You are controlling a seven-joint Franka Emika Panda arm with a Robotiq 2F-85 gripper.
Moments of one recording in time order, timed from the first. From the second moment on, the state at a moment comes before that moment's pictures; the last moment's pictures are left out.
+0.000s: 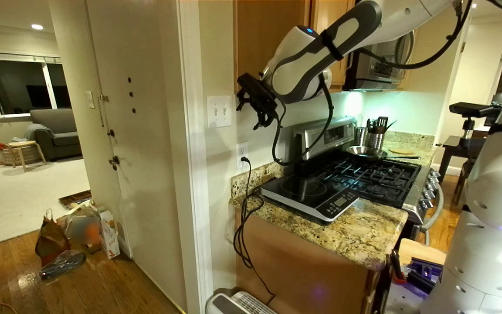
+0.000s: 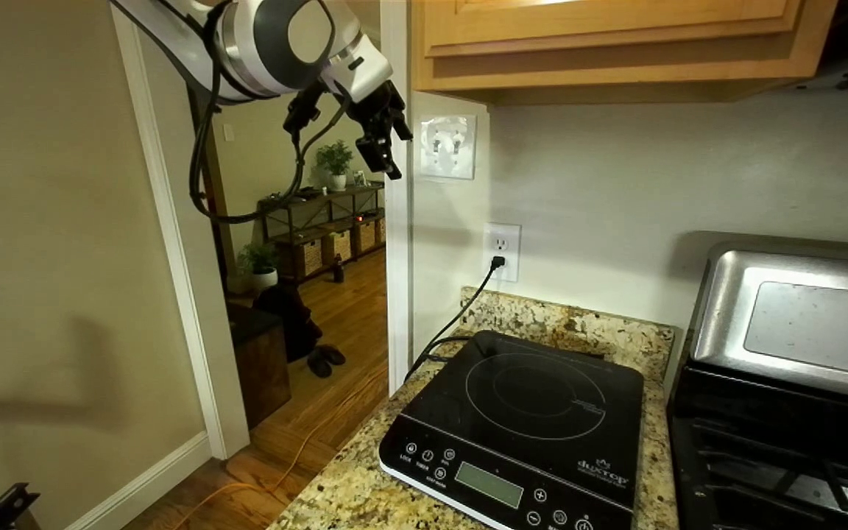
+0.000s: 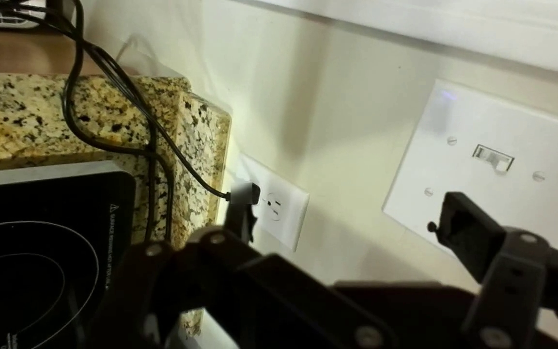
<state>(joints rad) -0.23 -0.09 0.06 -2.27 -0.07 2.97 1.39</state>
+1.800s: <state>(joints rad) -0.21 0.26 0.07 -1.85 -0.07 2.96 1.39</state>
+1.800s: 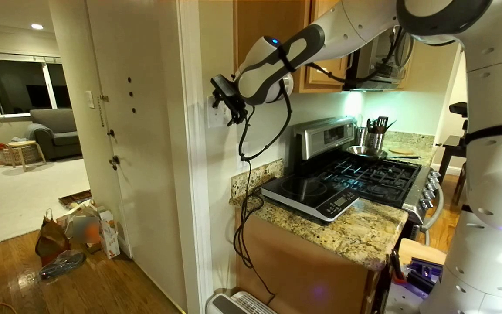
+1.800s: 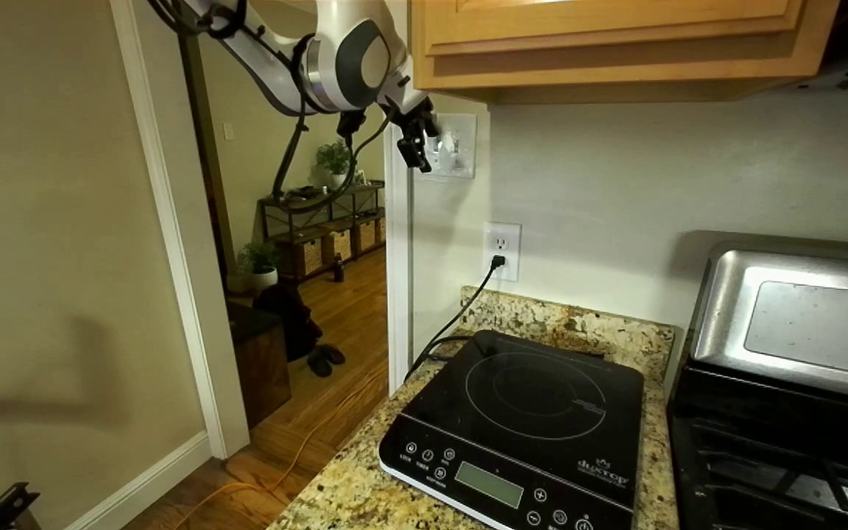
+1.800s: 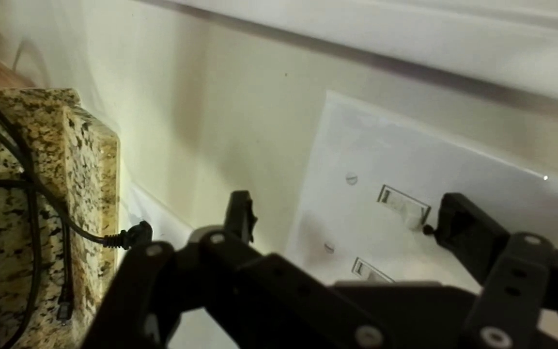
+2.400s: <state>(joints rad) -0.21 0.28 0.06 -1.81 -0.07 2.89 1.38</state>
